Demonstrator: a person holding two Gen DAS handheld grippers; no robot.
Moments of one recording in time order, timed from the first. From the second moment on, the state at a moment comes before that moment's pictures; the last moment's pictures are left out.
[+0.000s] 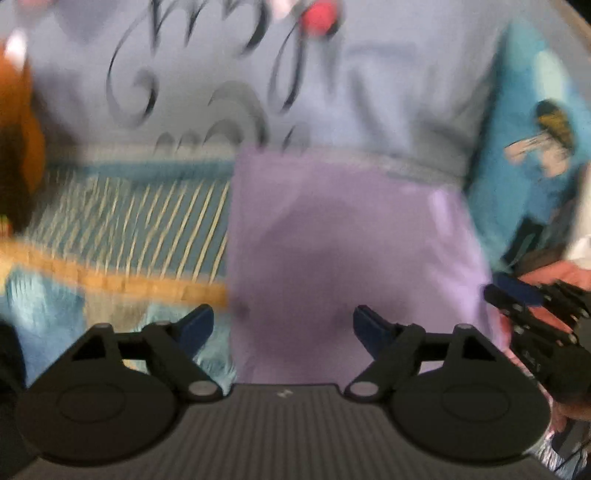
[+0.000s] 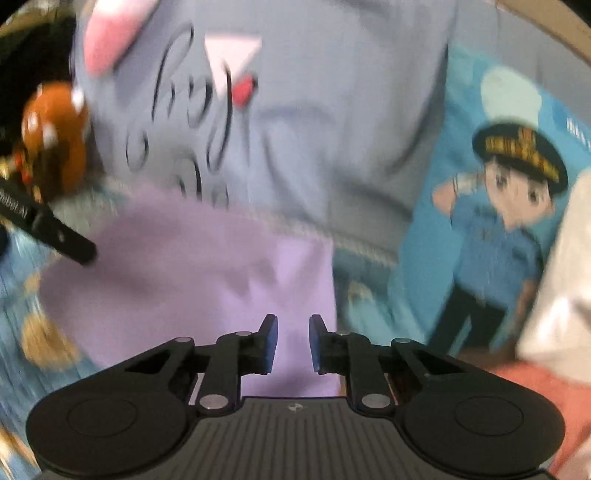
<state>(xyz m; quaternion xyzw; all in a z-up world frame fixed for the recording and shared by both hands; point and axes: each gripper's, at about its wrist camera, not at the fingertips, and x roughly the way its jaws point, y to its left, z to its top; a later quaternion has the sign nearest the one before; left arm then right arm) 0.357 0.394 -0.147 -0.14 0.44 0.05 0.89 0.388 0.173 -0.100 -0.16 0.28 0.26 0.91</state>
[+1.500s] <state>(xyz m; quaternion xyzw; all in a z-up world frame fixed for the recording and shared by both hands) 0.386 0.360 -0.192 -0.02 0.44 0.19 0.88 0.374 0.183 -0.135 -0.10 0.33 0.19 0.92</state>
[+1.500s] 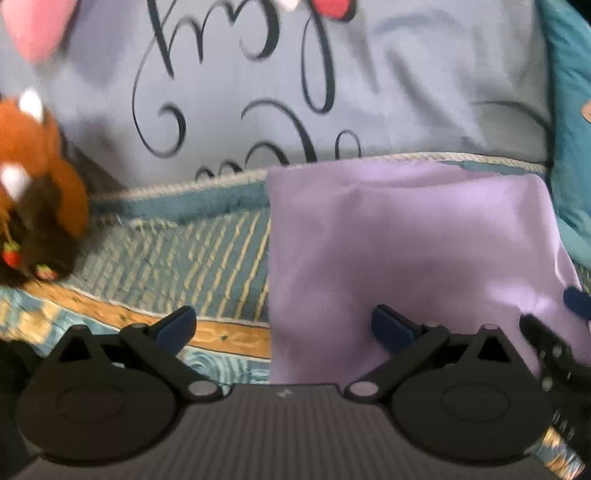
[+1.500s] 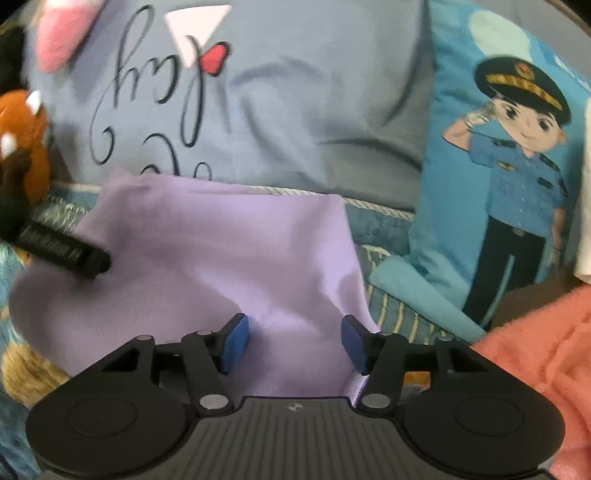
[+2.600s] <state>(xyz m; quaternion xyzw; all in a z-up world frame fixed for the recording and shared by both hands) 0.015 0.058 0.002 -0.03 0.37 0.06 0.93 0.028 -0.081 0.027 0.00 0.32 0.07 0.95</state>
